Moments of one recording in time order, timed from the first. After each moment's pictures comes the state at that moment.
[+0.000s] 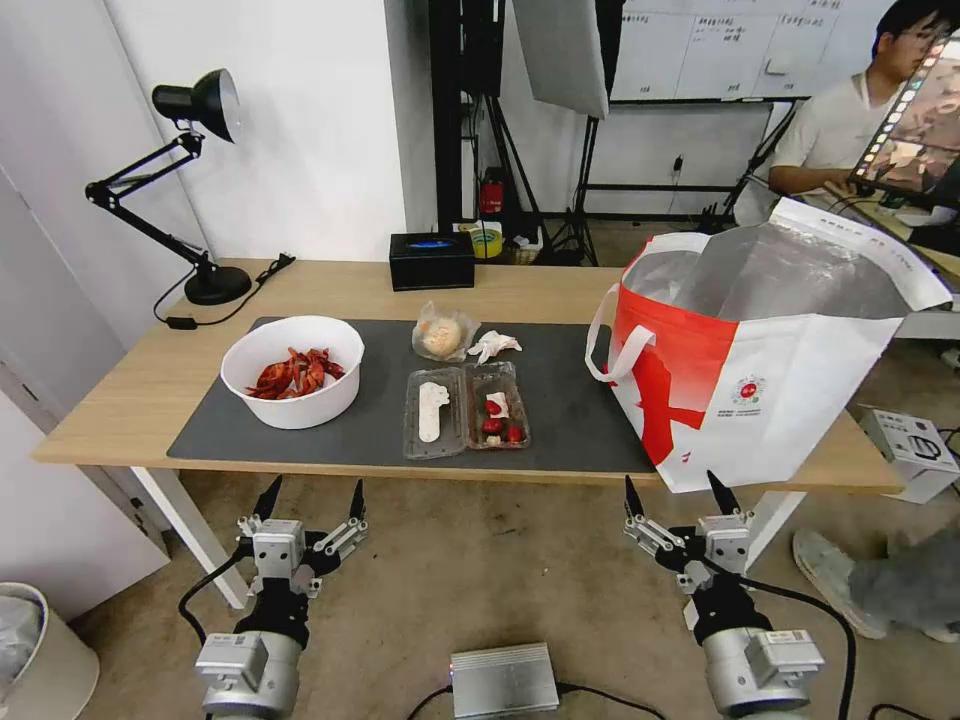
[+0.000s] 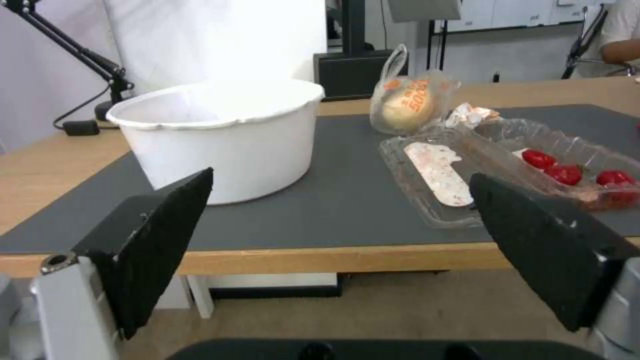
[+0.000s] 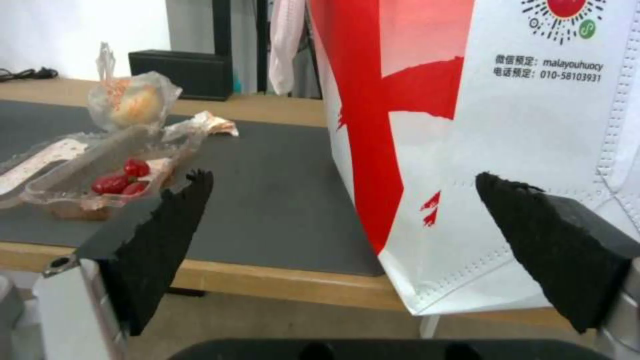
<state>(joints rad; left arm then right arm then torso) 1.80 -1.50 -0.55 -2.30 0.00 0.00 0.00 -1.80 1.50 0.55 2.30 0.00 0.00 0.00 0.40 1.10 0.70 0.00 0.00</state>
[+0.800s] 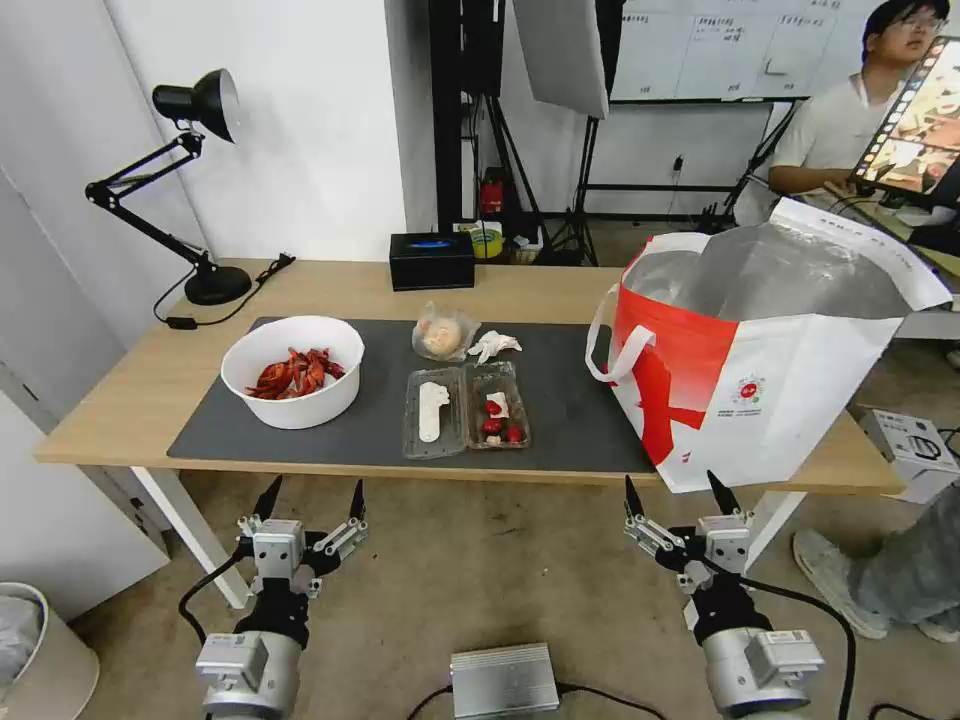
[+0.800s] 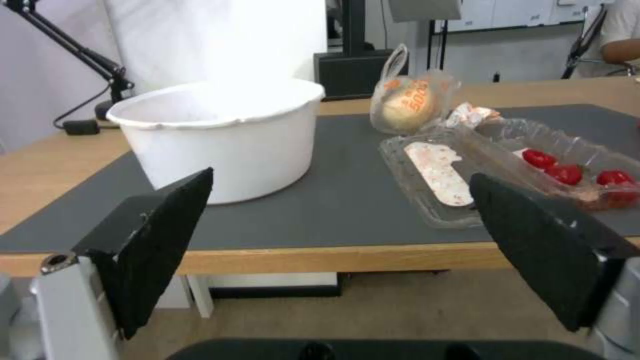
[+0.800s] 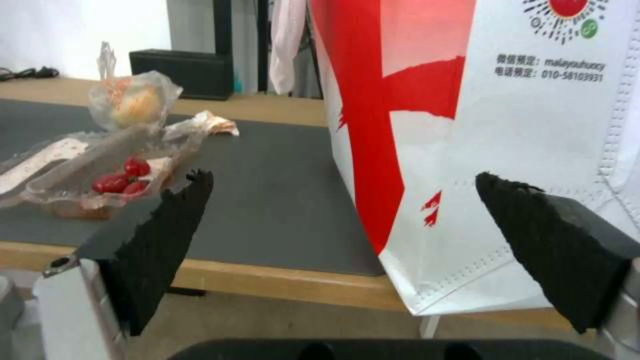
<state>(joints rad) 1.80 -1.50 -0.55 -2.30 0.00 0.01 0.00 -1.80 1.49 0.55 2.30 0.00 -0.01 0.00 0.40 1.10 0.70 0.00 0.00</state>
